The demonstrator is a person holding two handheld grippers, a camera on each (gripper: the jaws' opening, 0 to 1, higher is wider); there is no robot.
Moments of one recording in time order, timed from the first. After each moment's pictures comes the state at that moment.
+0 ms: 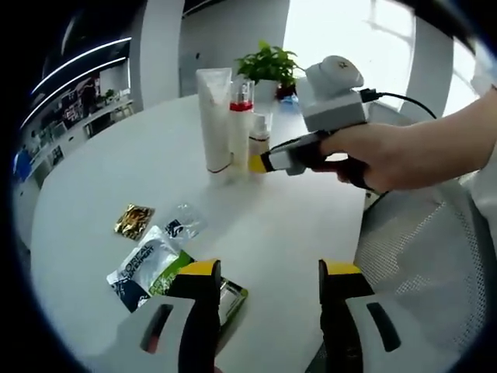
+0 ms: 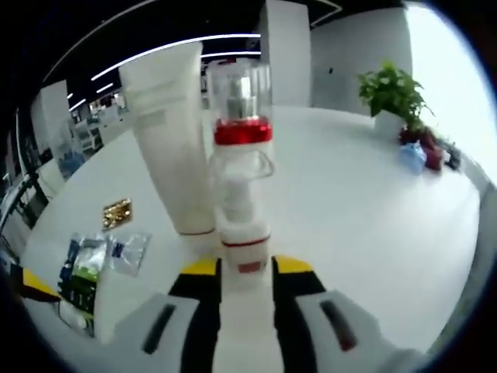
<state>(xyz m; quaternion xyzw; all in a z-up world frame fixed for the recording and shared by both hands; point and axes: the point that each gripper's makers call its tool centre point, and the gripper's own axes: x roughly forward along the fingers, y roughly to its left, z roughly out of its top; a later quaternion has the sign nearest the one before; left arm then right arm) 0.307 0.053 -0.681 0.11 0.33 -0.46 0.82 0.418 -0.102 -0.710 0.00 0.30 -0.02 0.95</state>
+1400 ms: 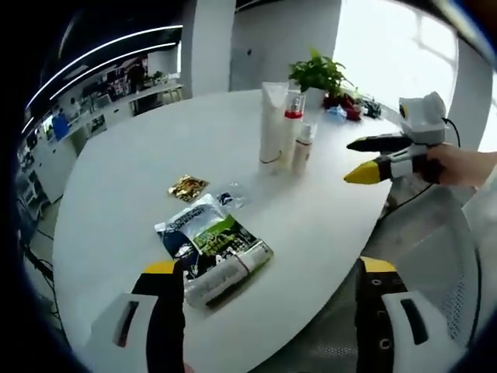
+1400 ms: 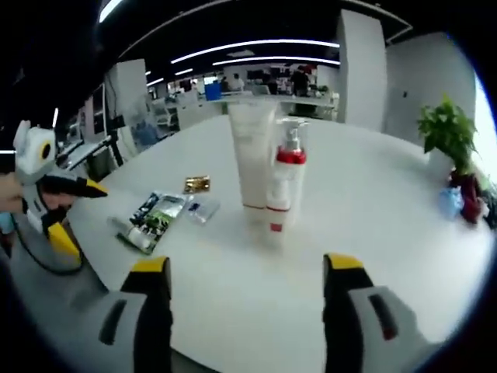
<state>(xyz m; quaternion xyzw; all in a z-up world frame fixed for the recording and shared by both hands) 0.283 0.126 -0.650 0.06 0.35 -0.33 0.87 0.326 -0.093 -0.648 -0.05 0.28 0.21 0.94</state>
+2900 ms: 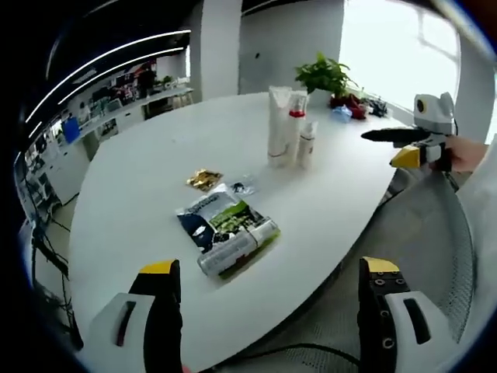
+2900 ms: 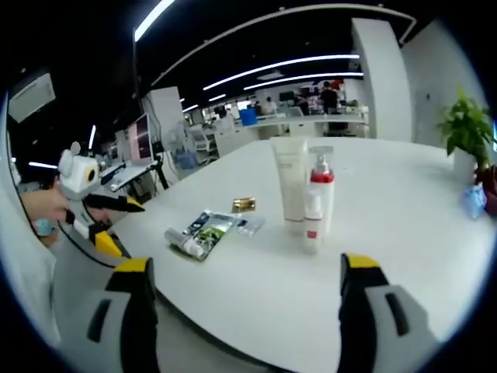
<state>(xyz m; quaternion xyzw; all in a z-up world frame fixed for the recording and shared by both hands) 0.259 0.146 -0.645 0.11 0.35 -0.32 0.87 0.284 -0.079 -0.613 0.01 0.22 0.30 0.93</state>
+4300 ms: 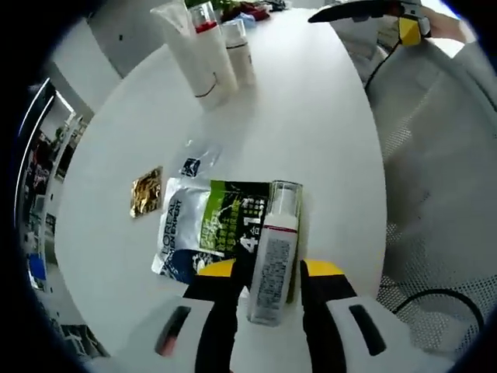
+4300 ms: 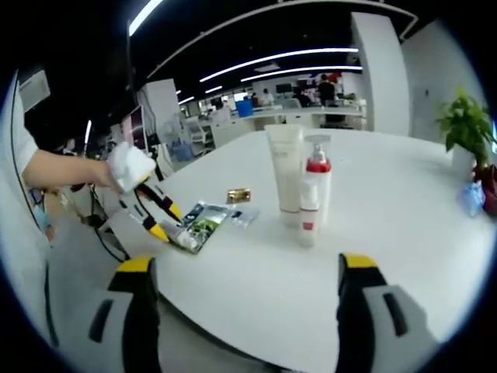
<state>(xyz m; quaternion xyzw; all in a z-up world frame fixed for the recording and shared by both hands) 0.327 0.143 -0.729 0.38 0.41 -0.49 0.67 0.288 -0.079 -0.628 0.00 0.24 0.29 0.92</state>
